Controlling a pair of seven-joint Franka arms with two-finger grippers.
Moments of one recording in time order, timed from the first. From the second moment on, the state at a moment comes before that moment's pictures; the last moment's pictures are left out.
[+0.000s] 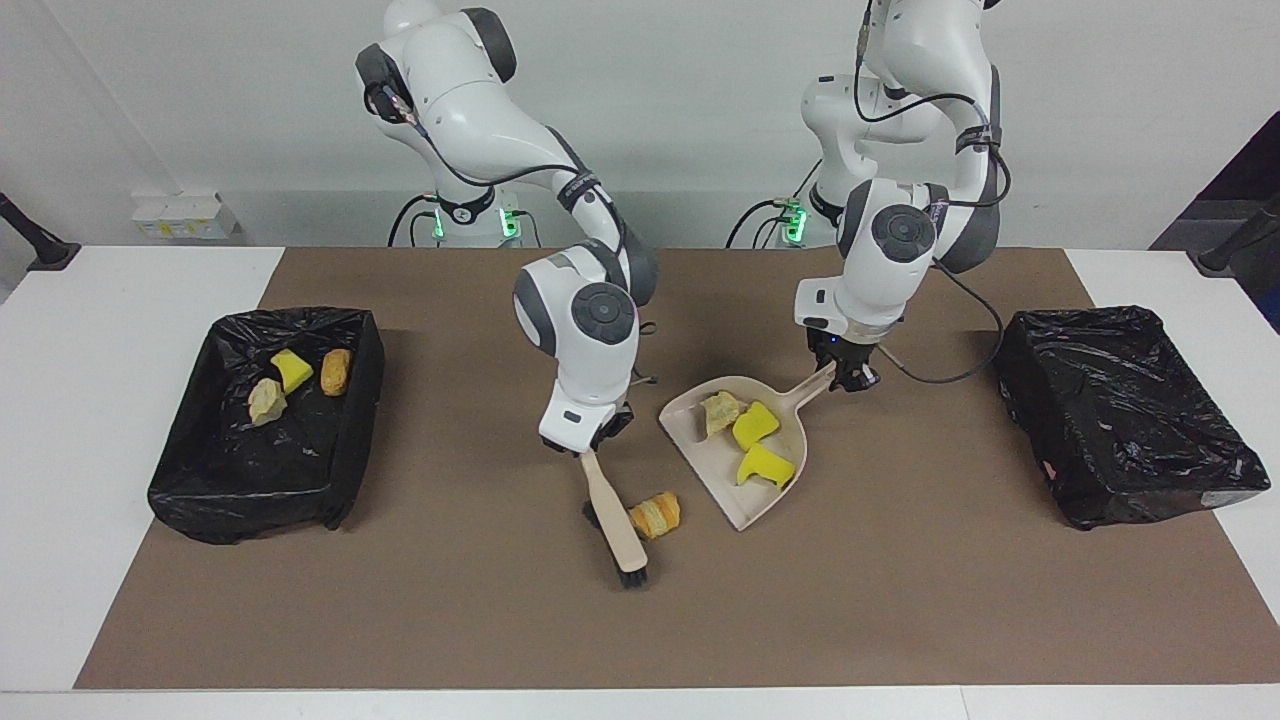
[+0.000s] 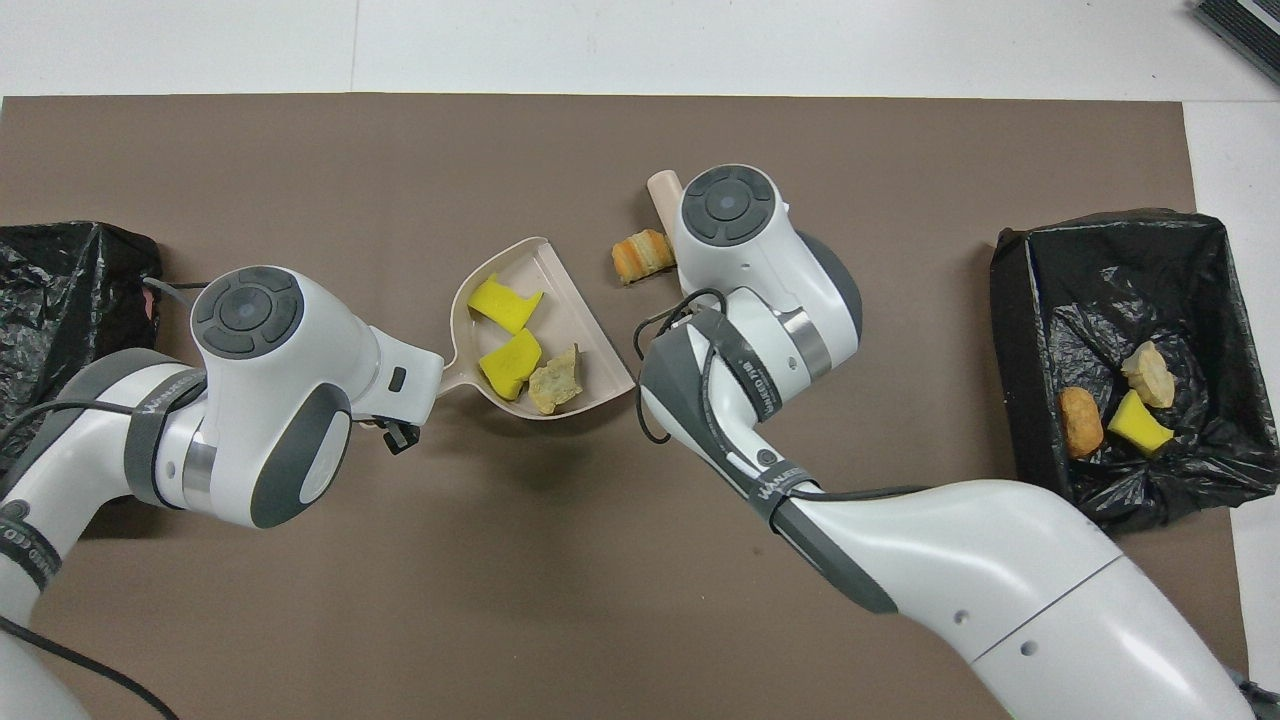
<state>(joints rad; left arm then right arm) -0.28 0.11 -0.06 -2.09 0.01 2.11 0.74 0.32 0.64 0.21 -1.40 -0.24 1.87 0.20</state>
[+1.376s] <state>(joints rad) -0.27 0.10 -0.06 -2.07 0.01 2.13 0.74 0.39 0.34 0.26 -1.51 -0.05 1.49 0.38</state>
